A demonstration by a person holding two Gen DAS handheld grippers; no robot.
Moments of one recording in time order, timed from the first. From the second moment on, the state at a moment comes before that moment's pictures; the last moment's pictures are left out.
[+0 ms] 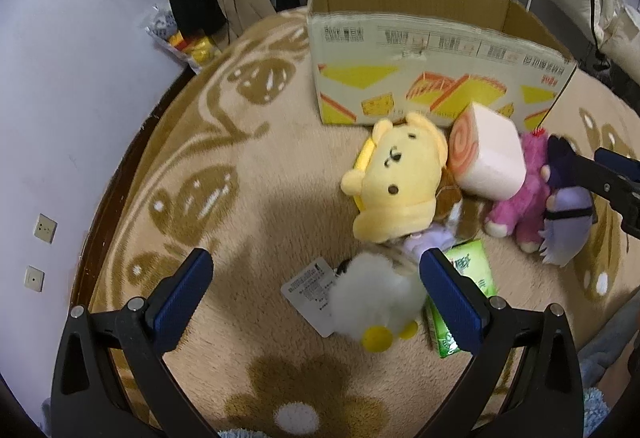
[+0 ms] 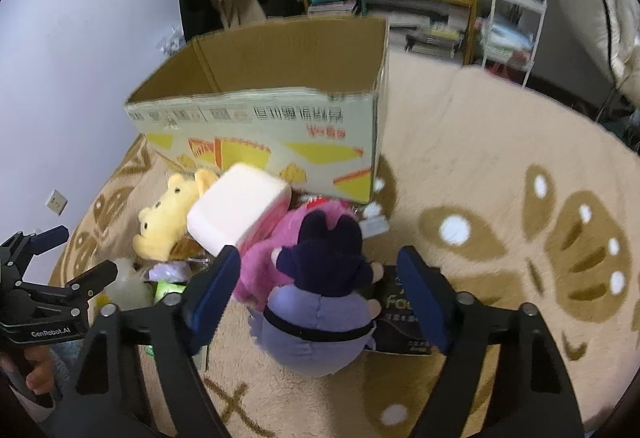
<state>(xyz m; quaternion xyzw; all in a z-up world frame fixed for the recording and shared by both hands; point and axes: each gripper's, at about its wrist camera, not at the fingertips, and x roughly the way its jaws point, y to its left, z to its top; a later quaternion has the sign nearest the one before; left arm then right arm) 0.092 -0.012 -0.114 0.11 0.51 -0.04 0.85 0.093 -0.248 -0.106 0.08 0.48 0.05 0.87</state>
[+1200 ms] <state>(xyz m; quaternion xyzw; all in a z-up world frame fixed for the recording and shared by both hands) 0.101 -0.026 -0.164 0.14 0.59 -0.08 0.79 0.106 -0.239 -0.151 0.10 0.55 0.07 0.82</state>
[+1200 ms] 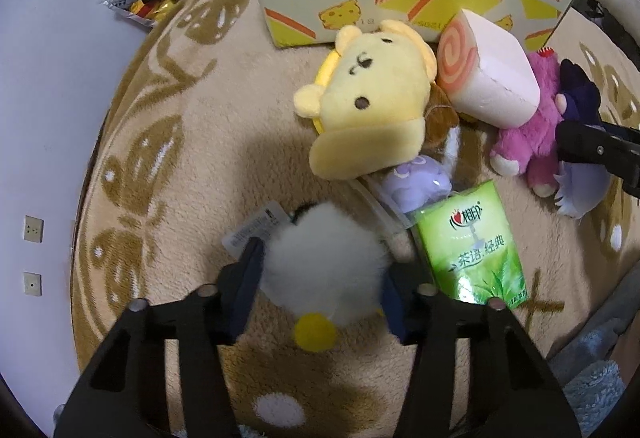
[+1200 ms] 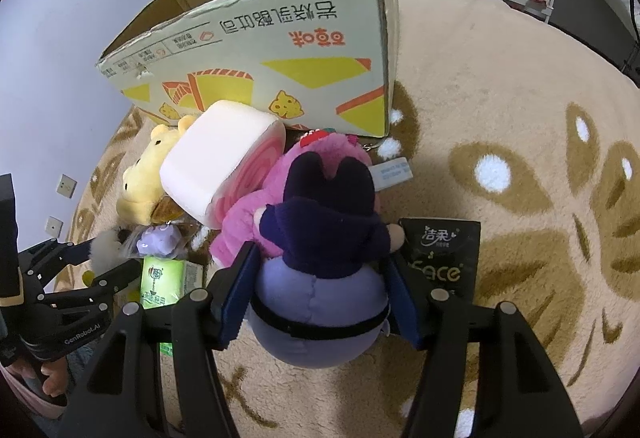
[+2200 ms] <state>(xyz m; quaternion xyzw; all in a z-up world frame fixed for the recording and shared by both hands) 0.065 -0.007 -0.084 0.09 0.44 -0.05 0.89 0.064 -0.261 -0.079 0.12 0.42 0.07 0.90</state>
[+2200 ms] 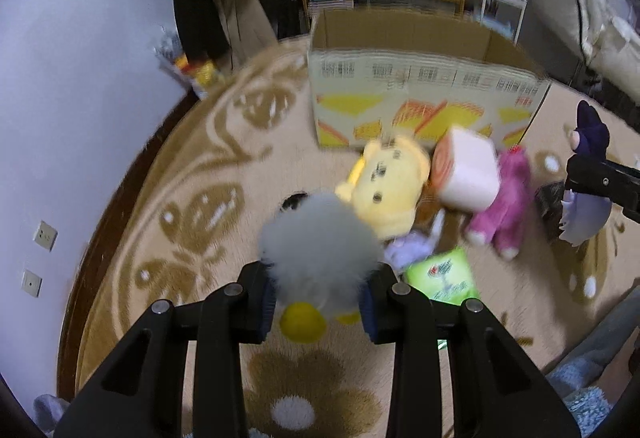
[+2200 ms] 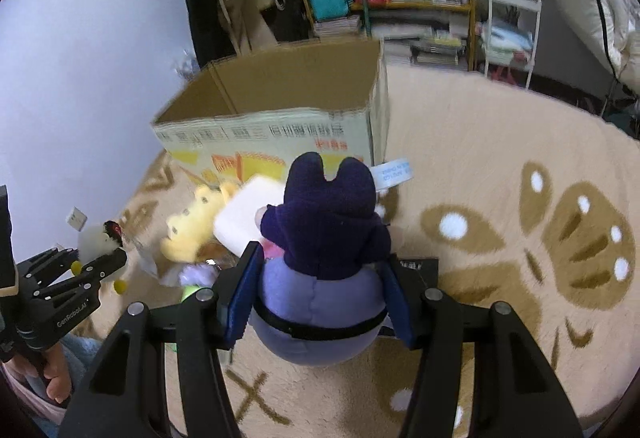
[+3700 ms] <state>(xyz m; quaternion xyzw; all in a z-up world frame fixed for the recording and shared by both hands) 0.145 -0.056 0.022 0.08 0.21 -0.10 0.97 0.124 -0.258 0.010 0.06 0.21 0.05 0.97</state>
